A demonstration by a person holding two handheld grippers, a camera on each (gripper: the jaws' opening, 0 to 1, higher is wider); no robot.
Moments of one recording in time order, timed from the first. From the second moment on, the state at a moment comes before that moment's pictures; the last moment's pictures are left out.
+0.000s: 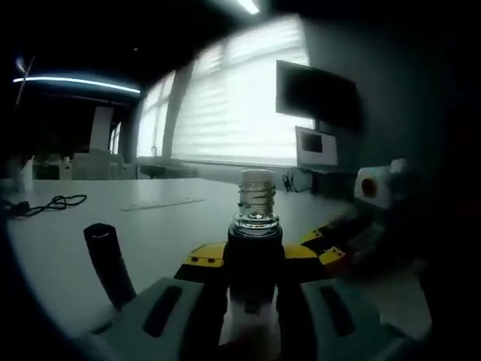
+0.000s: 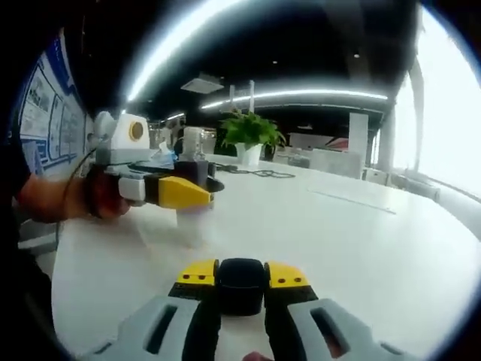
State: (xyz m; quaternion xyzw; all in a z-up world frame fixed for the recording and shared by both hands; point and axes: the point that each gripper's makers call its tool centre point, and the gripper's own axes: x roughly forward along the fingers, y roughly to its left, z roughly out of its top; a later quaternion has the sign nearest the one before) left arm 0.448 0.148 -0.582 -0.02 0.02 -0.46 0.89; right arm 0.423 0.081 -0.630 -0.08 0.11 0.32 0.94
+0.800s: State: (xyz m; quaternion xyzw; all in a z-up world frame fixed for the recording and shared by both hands) left arm 0.440 0.147 -0.581 -0.02 0.02 -0.47 0.88; right arm 0.416 0.079 -0.627 -0.09 0.09 0.32 0.94
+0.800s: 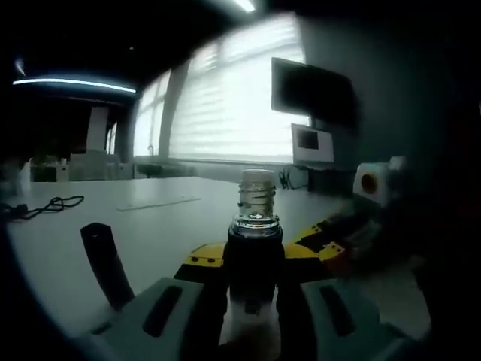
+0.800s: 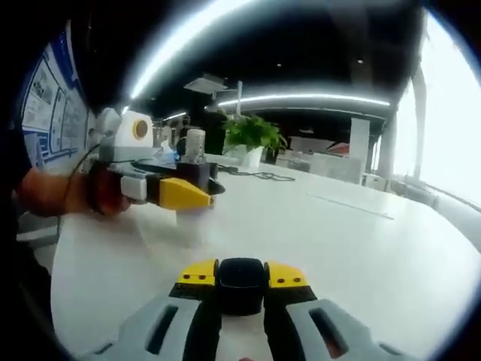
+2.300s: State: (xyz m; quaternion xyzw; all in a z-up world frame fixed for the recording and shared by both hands) left arm 0.376 0.166 -0.582 -0.02 0.01 -0.55 0.83; right arm 0.394 0.098 -0.606 -0.02 0.07 0.38 0.92
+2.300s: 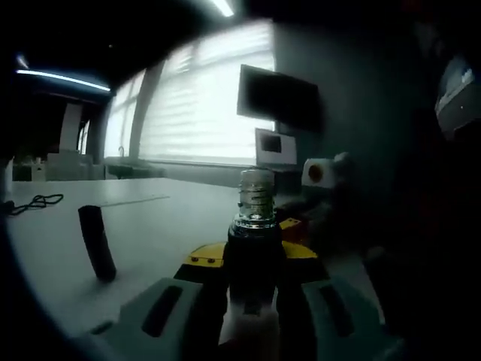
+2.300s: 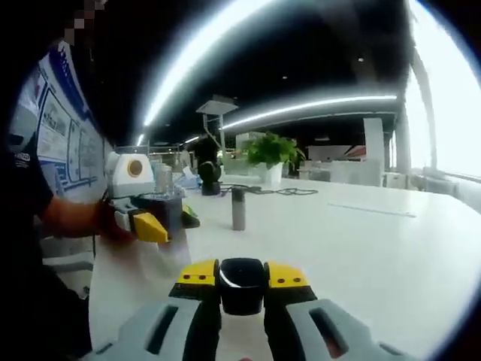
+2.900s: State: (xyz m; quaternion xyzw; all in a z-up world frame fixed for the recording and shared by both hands) left arm 0.355 0.157 -0.586 -0.01 0.01 -0.60 0.80; right arm 0.385 0.098 -0.584 -0.01 0.06 0.41 0.91
